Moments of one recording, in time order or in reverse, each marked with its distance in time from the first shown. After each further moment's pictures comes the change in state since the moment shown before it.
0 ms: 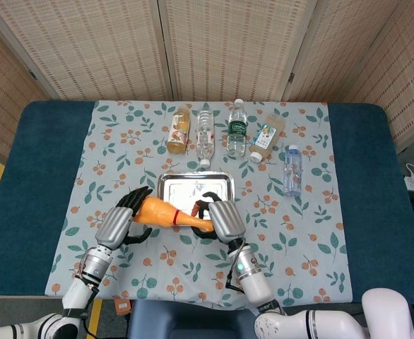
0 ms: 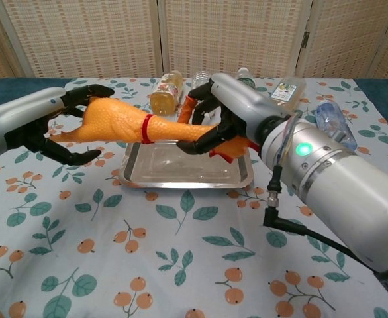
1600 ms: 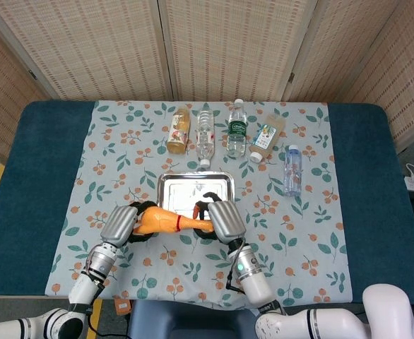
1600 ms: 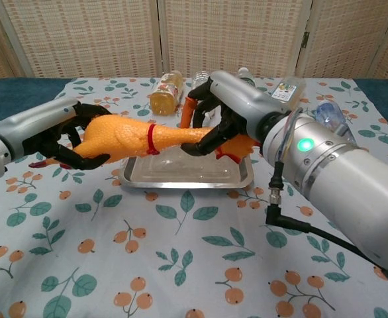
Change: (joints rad) left arm -0.043 -0.005 0.007 0.028 -0.045 -0.087 -0.021; right arm 0.035 0.025 -0.016 -0.039 0.040 0.033 -0.052
